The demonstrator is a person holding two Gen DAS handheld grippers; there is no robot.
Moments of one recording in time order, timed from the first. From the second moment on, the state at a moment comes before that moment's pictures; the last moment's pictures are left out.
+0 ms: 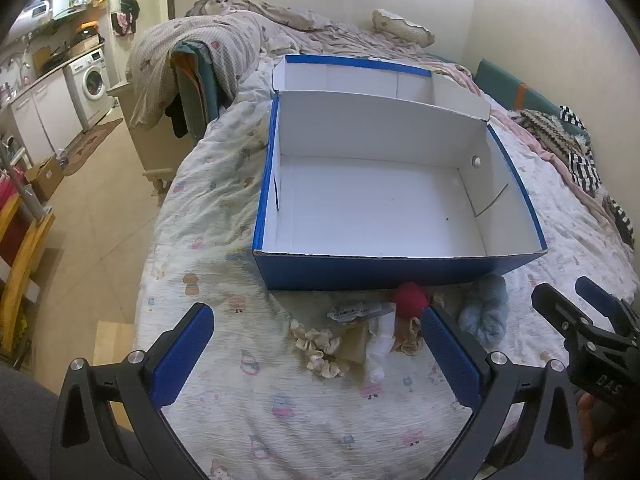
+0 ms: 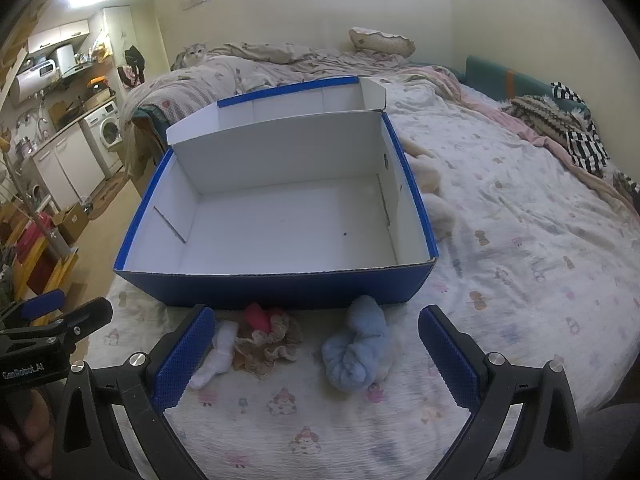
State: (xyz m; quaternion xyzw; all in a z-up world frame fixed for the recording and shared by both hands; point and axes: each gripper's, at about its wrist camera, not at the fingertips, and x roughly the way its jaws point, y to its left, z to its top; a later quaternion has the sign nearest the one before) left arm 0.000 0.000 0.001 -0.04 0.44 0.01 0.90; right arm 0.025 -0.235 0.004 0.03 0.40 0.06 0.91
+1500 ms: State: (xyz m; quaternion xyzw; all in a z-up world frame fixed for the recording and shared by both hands) left arm 0.000 0.003 0.000 -0.04 0.44 0.02 0.90; right arm 0.024 -0.236 0.003 0.03 0.40 0.06 0.91
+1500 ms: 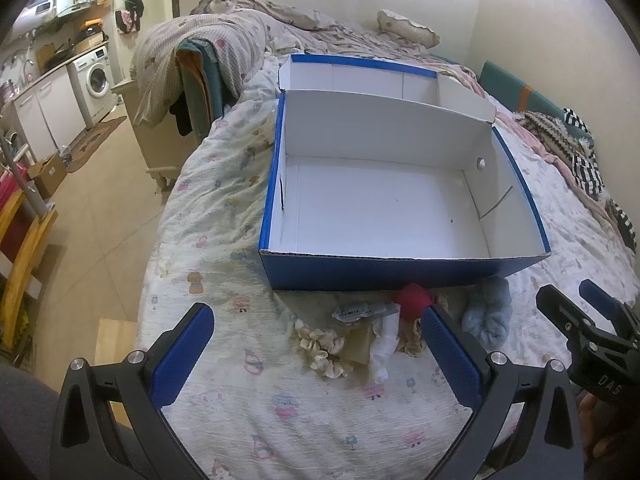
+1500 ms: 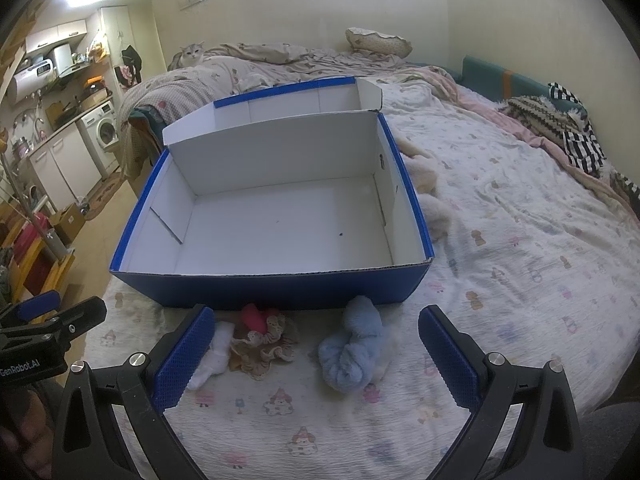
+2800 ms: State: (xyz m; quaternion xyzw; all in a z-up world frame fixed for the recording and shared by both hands) left arm 0.011 0.040 -0.003 -0.09 0.46 0.05 0.88; right arm 0.048 -0.264 -0.003 0.09 0.47 0.09 0.88
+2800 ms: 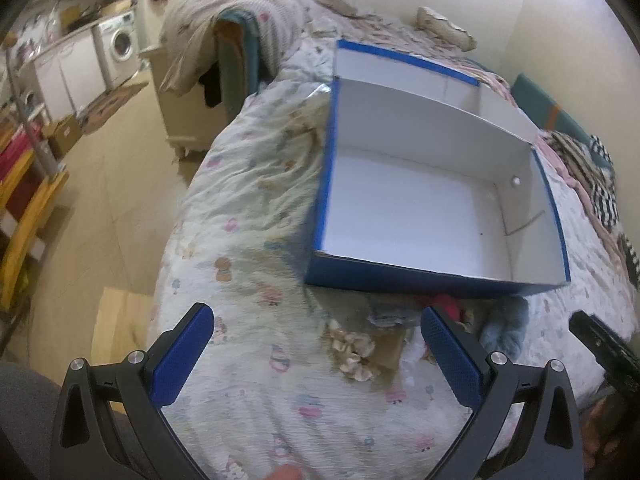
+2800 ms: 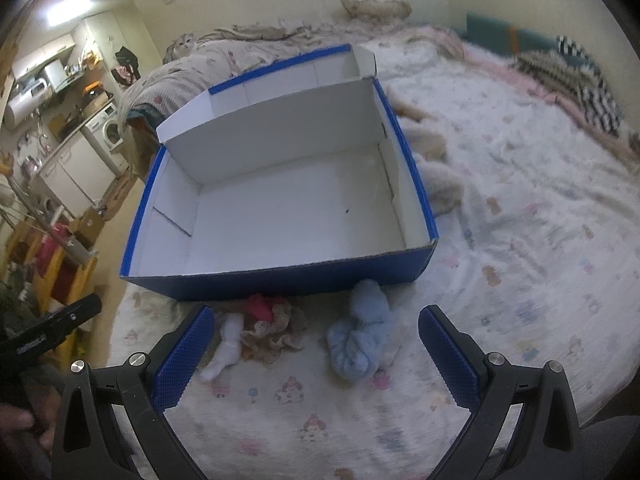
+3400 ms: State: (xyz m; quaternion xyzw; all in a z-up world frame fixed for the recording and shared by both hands) left arm 0.069 0.043 -0.092 -0.14 0.65 -0.02 0.75; right arm 0.090 -0.294 -0.055 0.15 0.57 0.09 0.80
